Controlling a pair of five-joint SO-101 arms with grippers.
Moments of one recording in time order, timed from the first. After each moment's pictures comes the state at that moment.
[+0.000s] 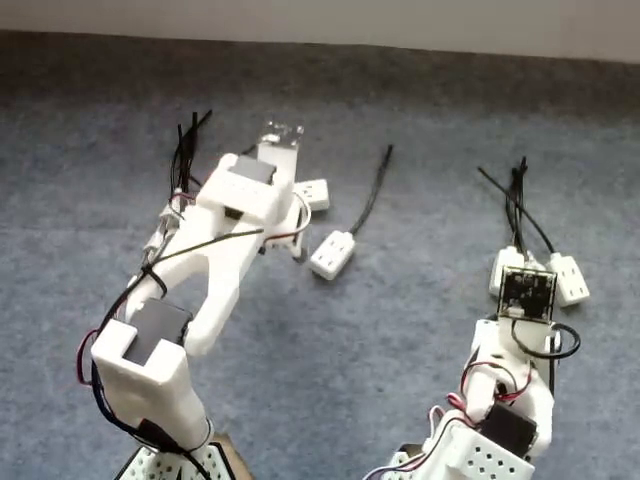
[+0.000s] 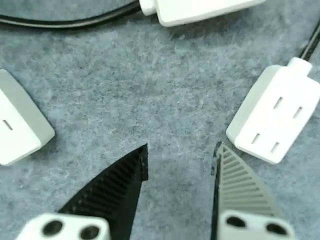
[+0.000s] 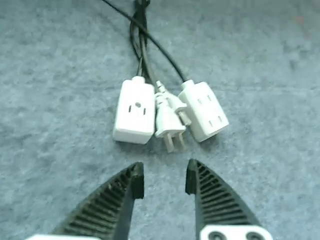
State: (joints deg) left arm 13.8 13.8 8.4 70.8 11.6; right arm 25.8 -100.8 91.0 52.4 27.6
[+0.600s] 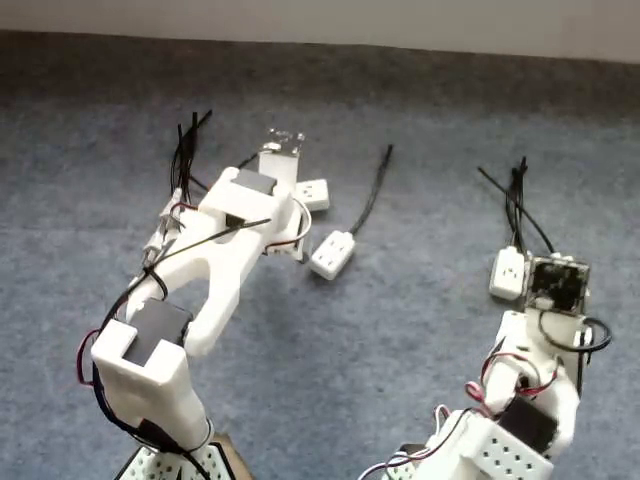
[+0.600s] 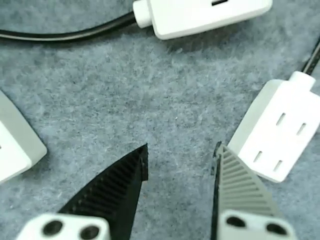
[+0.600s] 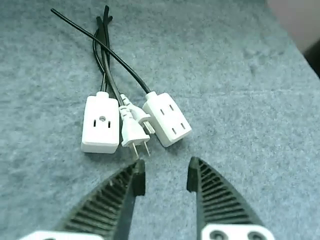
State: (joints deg) left arm 13.8 13.6 12.2 64.0 11.6; right arm 30.9 -86.7 77.8 51.4 27.5
